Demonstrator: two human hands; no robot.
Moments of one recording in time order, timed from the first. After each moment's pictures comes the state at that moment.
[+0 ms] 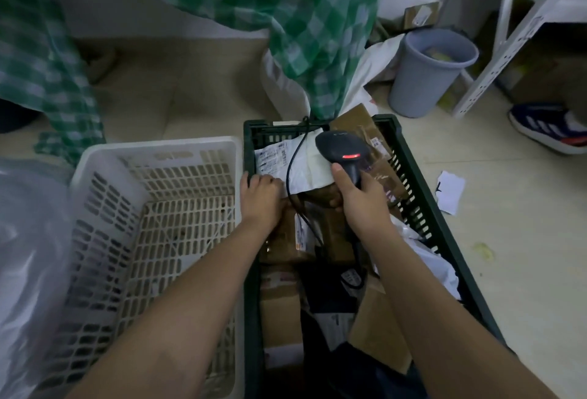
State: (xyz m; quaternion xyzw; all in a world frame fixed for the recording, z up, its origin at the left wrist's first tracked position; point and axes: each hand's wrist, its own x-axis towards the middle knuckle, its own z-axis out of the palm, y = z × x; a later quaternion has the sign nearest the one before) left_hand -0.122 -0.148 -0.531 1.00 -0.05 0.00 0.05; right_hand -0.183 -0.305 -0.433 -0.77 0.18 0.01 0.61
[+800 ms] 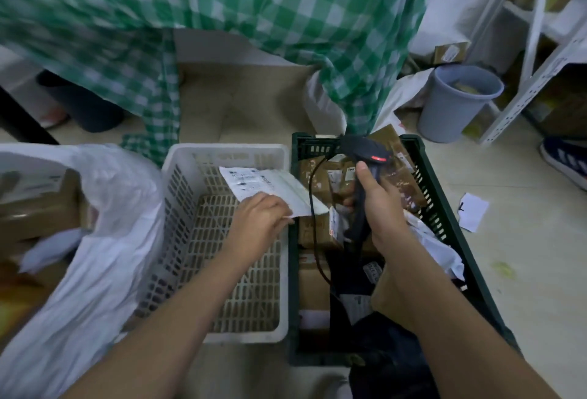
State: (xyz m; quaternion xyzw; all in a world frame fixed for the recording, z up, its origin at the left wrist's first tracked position) left_hand -0.253 -0.058 -0.457 0.93 -0.22 0.22 0.19; right_hand -0.245 -0.263 -0.367 -0.66 0.19 0.03 0.72
